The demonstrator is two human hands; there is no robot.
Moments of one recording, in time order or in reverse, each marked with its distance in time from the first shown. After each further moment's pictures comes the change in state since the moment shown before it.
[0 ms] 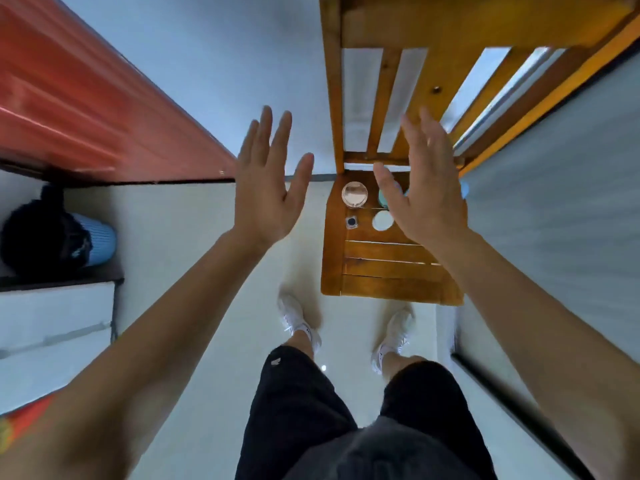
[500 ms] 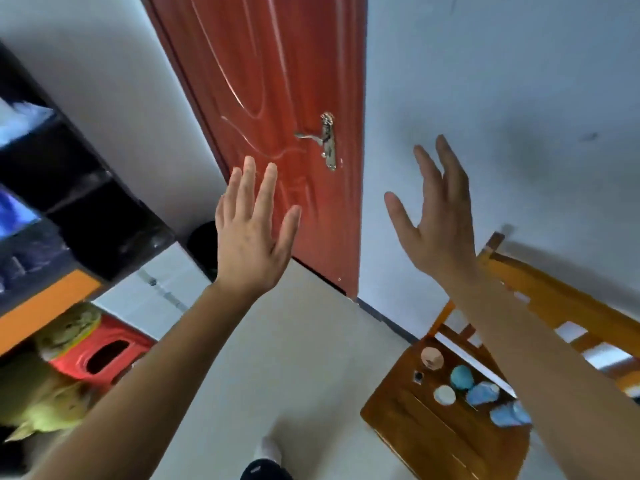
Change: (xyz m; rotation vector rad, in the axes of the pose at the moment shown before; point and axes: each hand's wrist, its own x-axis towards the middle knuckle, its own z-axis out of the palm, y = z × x) left_hand -0.160 0.052 -0.305 0.435 0.714 -0.309; right_hand 0.031 -0.278 -0.151 0.336 0.212 -0.859
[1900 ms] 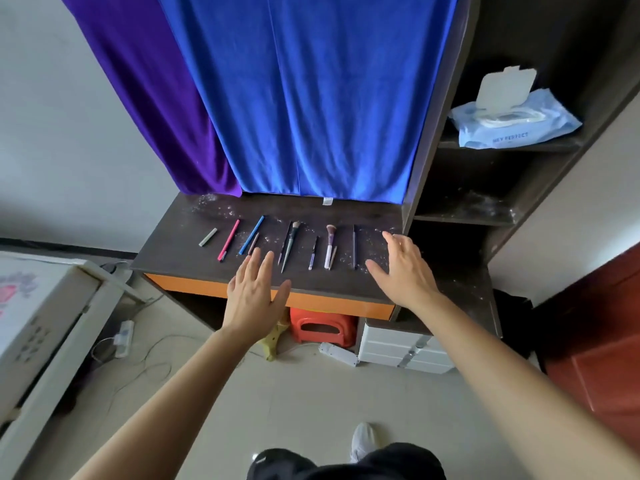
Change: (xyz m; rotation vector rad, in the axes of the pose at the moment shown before) left_hand -0.143 -0.780 -0.217 0.352 -0.138 -1.228; right_hand 0.087 -0.640 0.776 0.250 -1.072 -0.523
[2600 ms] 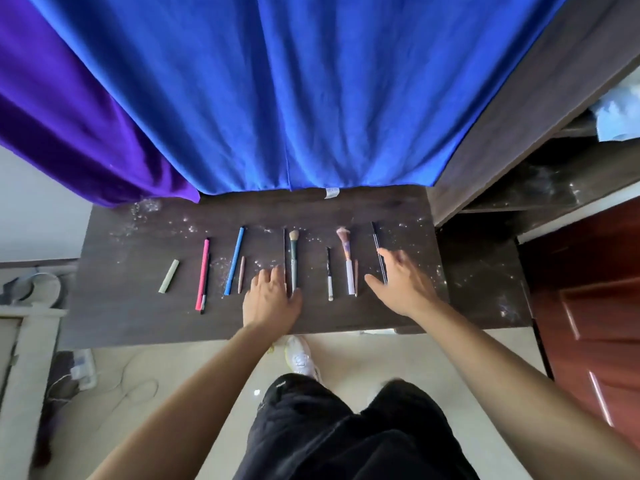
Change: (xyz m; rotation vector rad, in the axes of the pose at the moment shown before) left_hand 0.224 -0.091 0.105 0.026 -0.423 -0.064; right_hand 0.146 -0.025 0.129 -0.041 -0.333 0.397
